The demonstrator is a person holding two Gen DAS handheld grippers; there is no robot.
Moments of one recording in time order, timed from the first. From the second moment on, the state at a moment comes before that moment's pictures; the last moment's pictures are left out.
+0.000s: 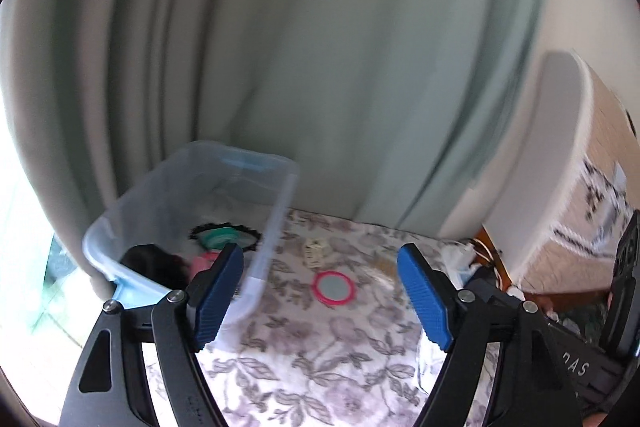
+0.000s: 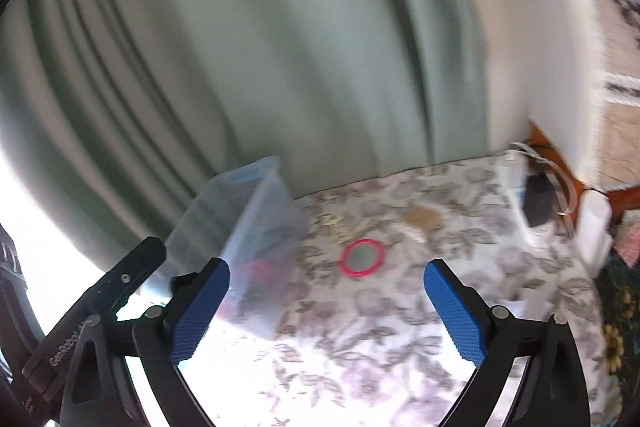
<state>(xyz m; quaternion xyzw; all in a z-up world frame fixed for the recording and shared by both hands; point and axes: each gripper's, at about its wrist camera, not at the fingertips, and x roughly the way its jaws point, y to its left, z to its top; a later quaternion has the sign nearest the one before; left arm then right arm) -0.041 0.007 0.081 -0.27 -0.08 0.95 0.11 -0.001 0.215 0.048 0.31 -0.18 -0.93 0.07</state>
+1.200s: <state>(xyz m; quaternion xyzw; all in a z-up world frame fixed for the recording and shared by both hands) -0.067 0.072 -0.020 -0.39 -0.03 0.91 0.11 0.003 0.316 -0.109 0.44 -0.28 -0.85 -0.01</state>
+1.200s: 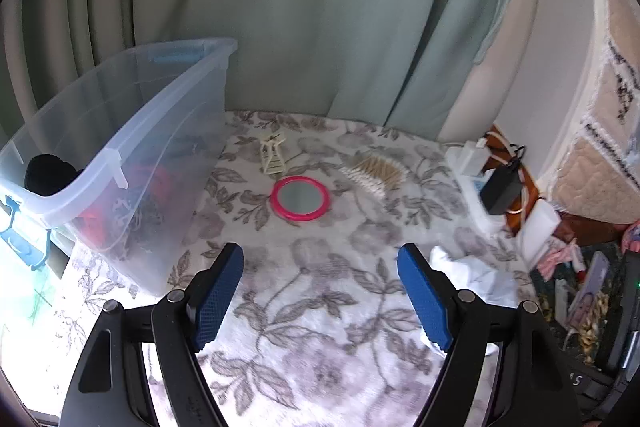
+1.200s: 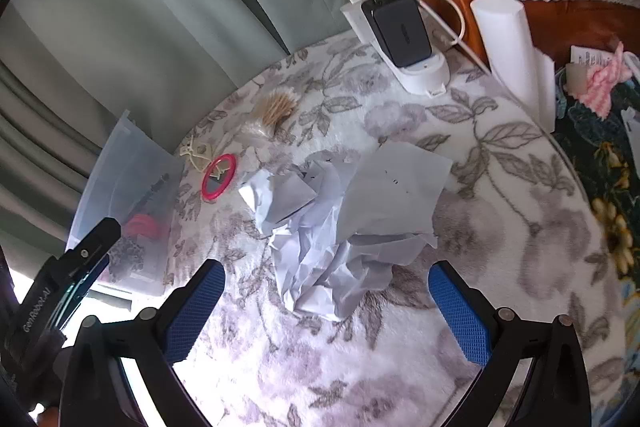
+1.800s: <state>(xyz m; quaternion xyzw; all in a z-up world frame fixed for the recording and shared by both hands) -0.159 0.087 -0.093 -0.45 -0.01 0.89 0.08 -0.046 0.318 -0.133 0.44 -0.24 -0.86 -0.03</state>
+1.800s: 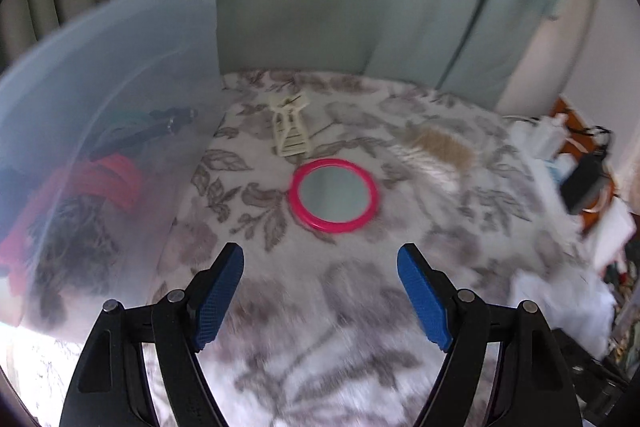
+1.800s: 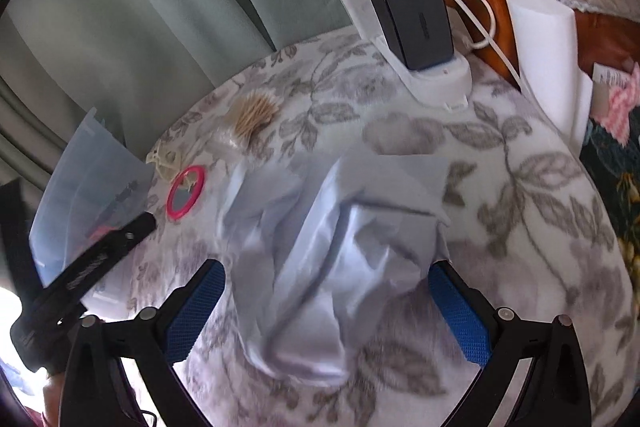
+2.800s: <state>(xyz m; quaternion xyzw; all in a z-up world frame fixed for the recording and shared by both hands) -0.221 0.102 -0.127 -0.45 0.04 0.89 0.09 -0.072 0.322 -0.140 0.43 -0.23 -0.87 -0.03</state>
